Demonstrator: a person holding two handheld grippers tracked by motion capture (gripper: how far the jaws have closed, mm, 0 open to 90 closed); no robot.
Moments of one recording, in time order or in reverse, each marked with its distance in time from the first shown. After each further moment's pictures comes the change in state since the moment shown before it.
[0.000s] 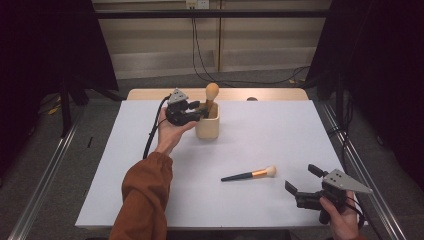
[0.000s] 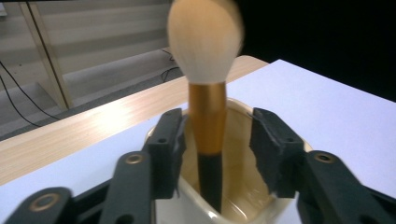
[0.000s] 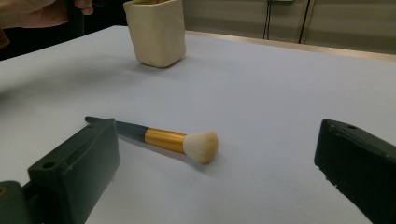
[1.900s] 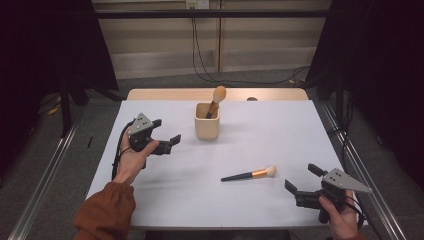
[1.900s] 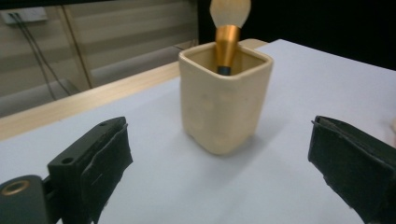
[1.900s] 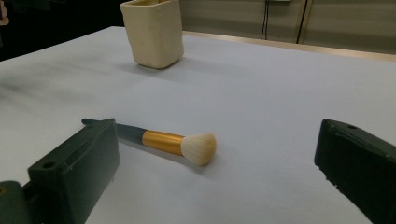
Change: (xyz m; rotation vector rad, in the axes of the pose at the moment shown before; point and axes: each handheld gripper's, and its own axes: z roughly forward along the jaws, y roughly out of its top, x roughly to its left) left arm -0.010 -0.045 -0.118 -0.013 0.052 0.046; right arm 0.000 0.001 0.002 0.001 -0.008 0.003
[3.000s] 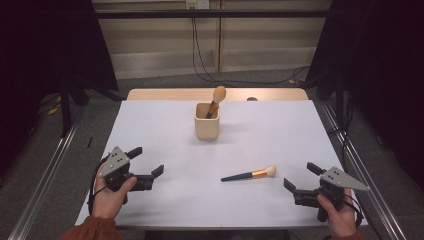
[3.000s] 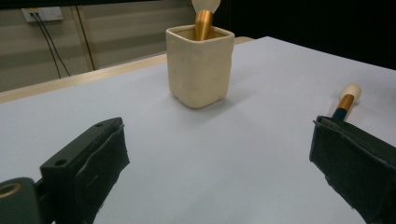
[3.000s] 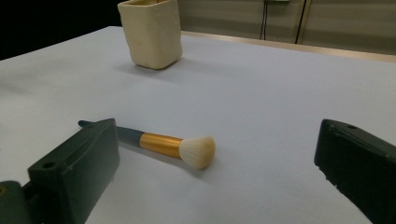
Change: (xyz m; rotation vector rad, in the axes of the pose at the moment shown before) left arm -0.041 -0.042 -0.089 -0.019 0.036 -0.018; right arm 0.000 0.001 0.004 0.000 -0.005 -0.003
